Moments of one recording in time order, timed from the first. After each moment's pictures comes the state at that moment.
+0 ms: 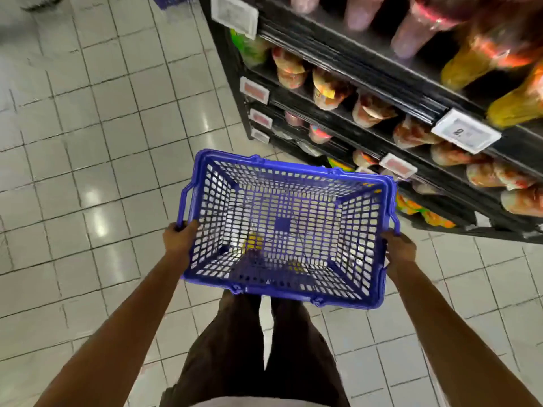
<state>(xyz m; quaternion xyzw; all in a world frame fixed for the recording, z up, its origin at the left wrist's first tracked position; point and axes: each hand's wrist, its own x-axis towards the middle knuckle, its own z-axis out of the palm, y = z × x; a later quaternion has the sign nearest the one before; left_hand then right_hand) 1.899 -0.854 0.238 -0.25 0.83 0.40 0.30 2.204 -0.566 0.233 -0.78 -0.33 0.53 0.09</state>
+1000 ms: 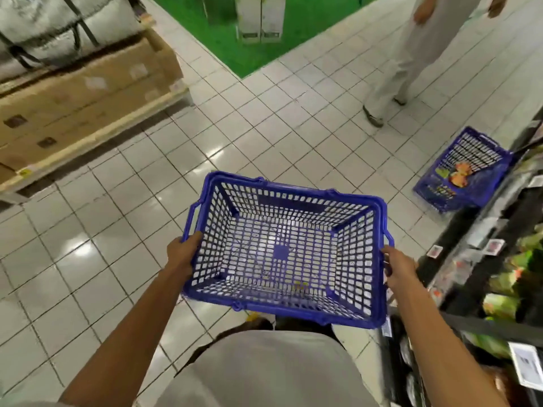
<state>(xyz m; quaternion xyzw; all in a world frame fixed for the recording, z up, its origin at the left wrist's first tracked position) 1.761 -1.271 0.410 -0.58 0.54 0.61 0.02 1.630 -0.855 0.437 -0.46 -0.69 0.54 -0.15</state>
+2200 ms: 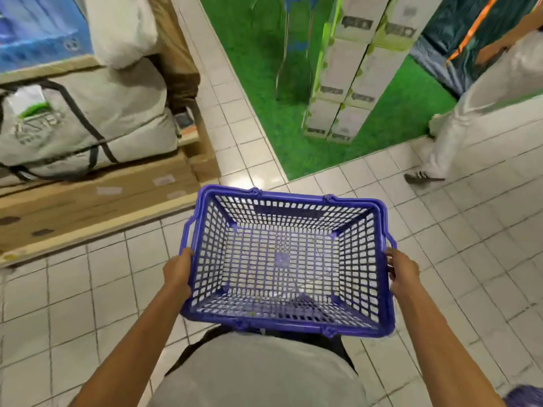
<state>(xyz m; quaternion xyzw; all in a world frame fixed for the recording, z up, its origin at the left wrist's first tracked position) 1.095 -1.618 0.417 -0.71 0.39 0.58 -0.10 0.814 -1.294 0.448 -0.33 -0.74 0.54 -0.22</state>
